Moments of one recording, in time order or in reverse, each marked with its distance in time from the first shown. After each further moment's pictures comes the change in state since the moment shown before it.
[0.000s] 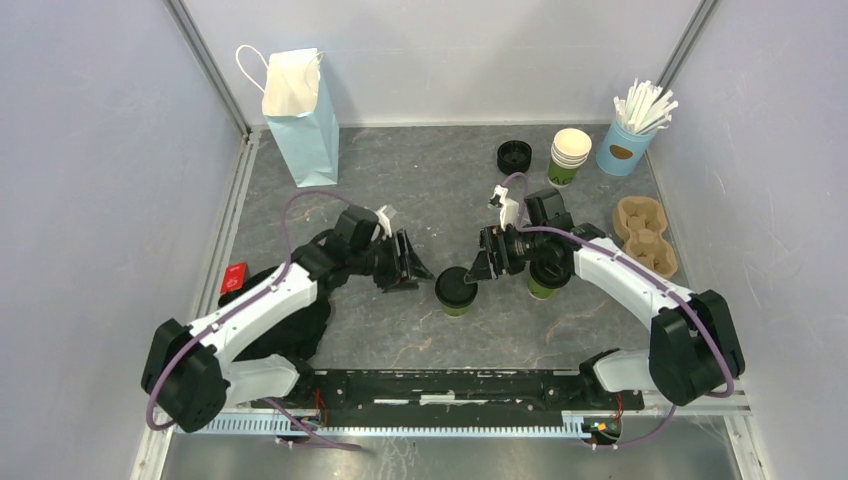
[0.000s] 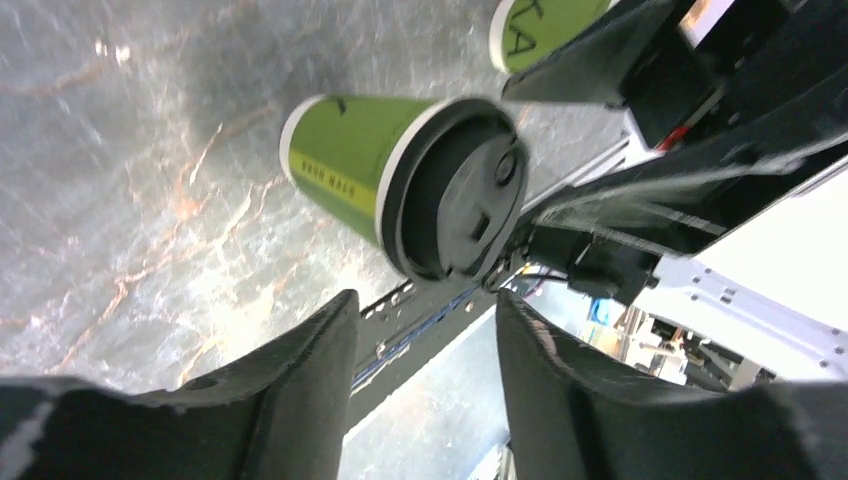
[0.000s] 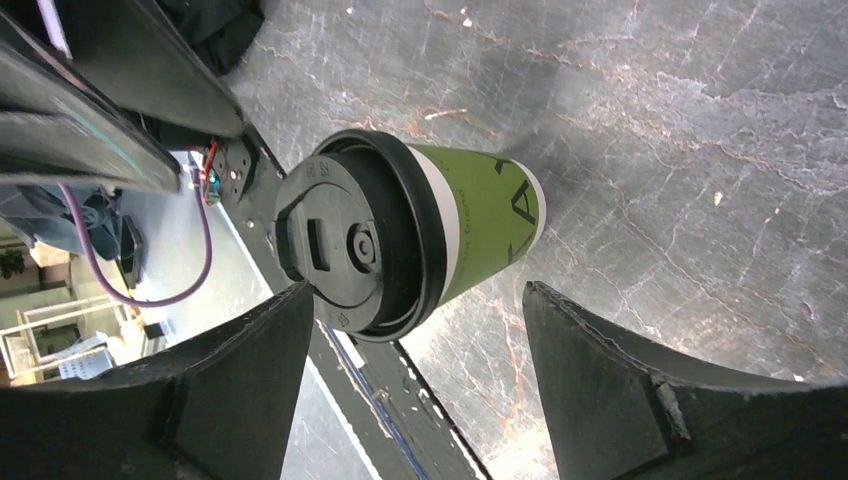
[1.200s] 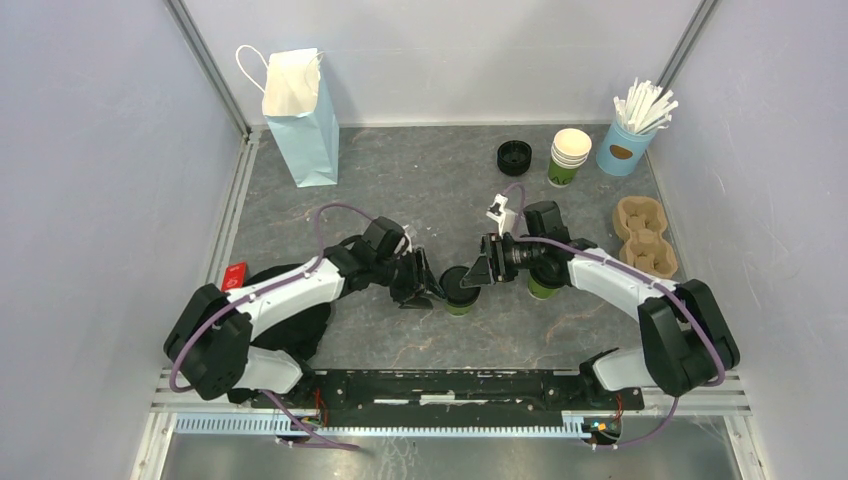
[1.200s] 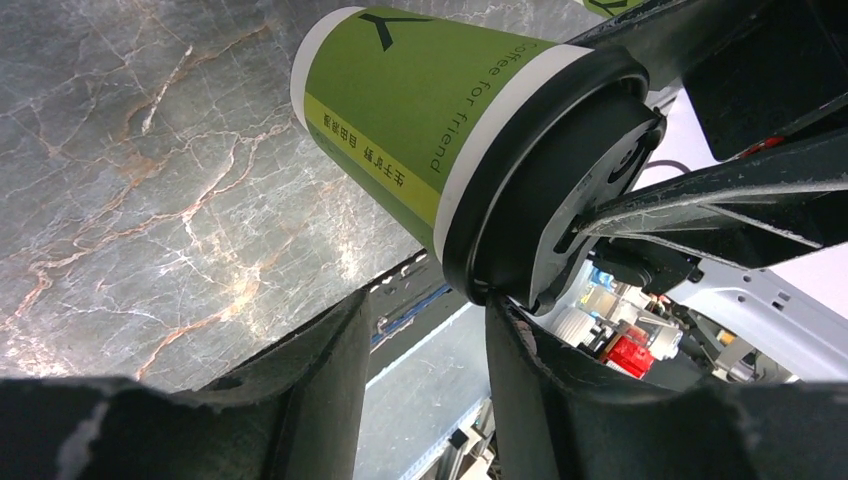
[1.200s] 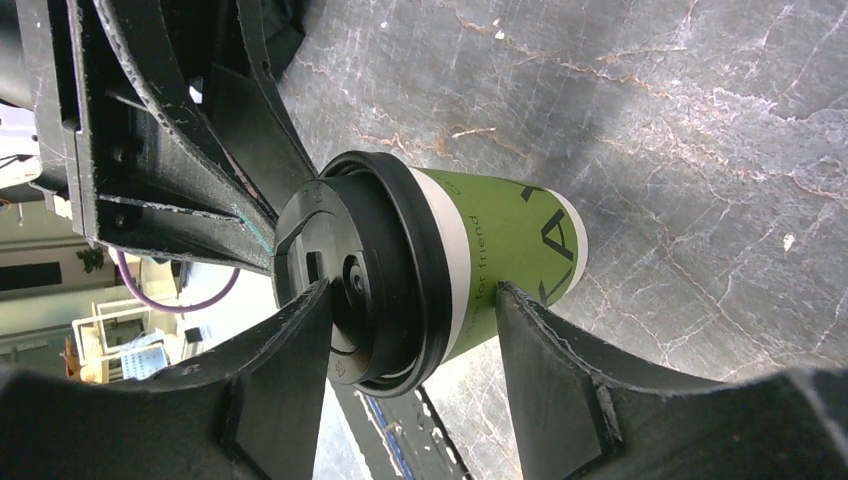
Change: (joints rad) left arm -0.098 0.143 -0.072 0.076 0.032 -0.108; right arm 0.007 0.056 -0.133 0.263 -0.081 0.114
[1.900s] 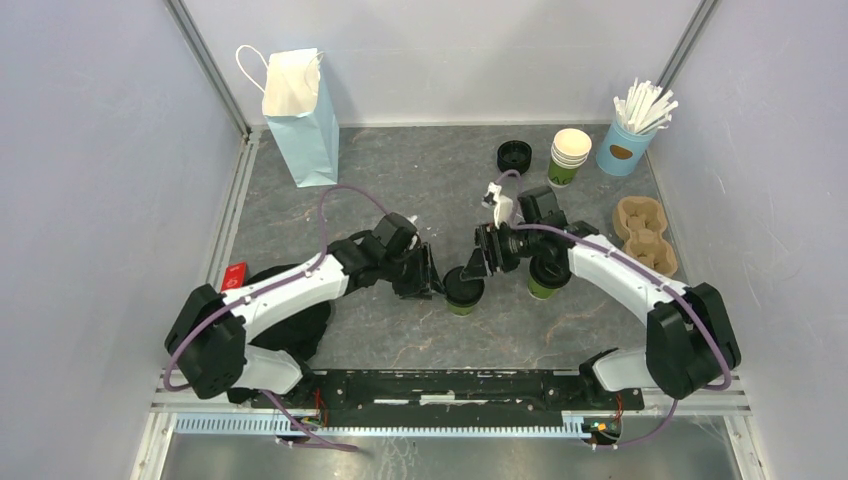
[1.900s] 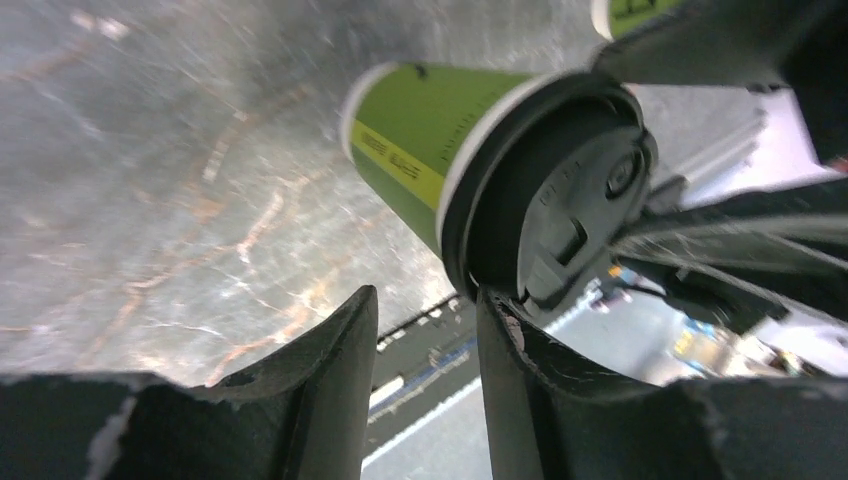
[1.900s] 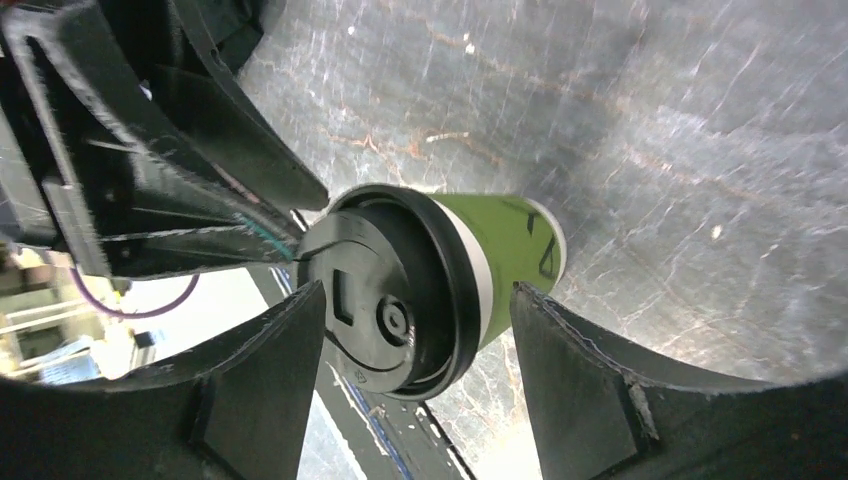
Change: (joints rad) left arm -0.072 -0.004 0.090 -0.085 -0.168 0.098; right arm 0.020 -0.023 0.116 -0.177 0.085 -0.080
